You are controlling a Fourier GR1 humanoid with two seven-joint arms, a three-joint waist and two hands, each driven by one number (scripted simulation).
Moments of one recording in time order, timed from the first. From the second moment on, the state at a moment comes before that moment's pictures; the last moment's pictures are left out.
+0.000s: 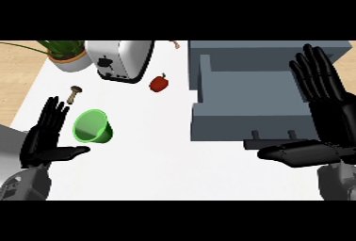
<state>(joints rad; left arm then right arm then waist) -0.24 0.28 0.31 -0.89 0.17 -0.27 -0.45 -0.23 -0.17 -0.07 -1.87 -0.08 0.14 0.08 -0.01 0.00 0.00</state>
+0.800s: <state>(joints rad) -0.43 0.34 0.34 -0.25 0.05 -0.27 -0.88 -0.26 -0.18 -0.10 -1.87 -0.11 0.17 0.10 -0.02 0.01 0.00</state>
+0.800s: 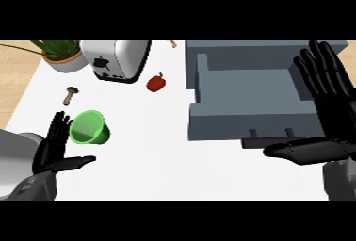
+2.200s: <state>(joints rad) -0.52 0.29 0.34 -0.19 0.02 -0.29 -0.98 -0.31 -0.21 -0.13 -1.84 -0.14 0.19 0.13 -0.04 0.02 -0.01</state>
